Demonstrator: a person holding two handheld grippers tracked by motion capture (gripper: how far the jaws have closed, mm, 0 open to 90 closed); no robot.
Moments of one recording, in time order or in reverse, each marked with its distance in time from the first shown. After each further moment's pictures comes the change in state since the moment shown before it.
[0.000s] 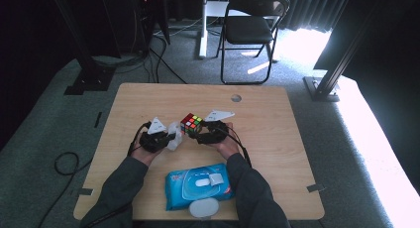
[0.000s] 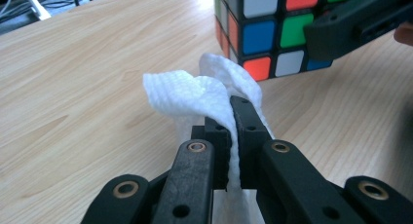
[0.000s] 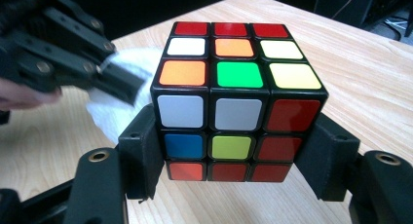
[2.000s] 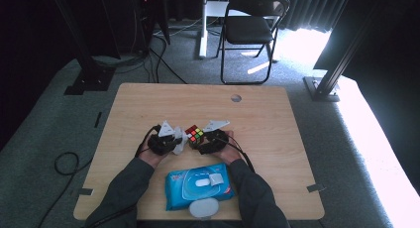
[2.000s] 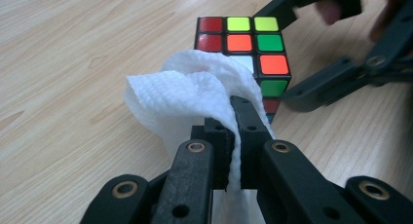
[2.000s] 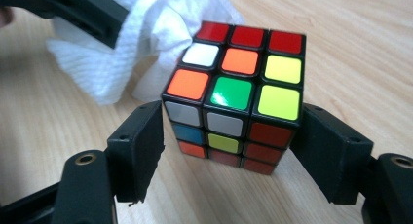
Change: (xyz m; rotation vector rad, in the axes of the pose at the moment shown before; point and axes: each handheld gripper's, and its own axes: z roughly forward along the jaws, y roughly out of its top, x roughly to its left) left arm -0.016 -0.003 0.024 0.077 -0.021 0.034; right arm -0.004 -0.039 0.017 0.152 -0.016 -0.049
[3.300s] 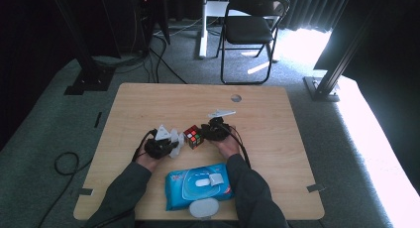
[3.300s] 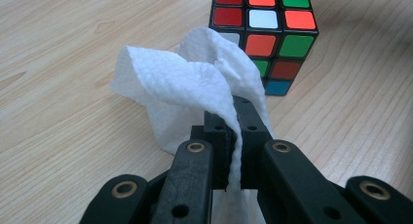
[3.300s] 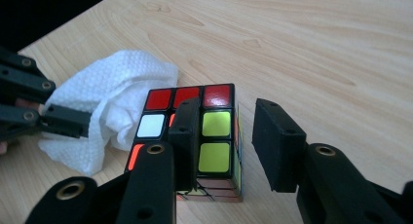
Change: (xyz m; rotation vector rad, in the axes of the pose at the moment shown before) left arm 0.003 -0.020 0.002 0.026 0.015 -0.038; right arm -0.018 0.024 -0.010 -0.036 -0.068 0.268
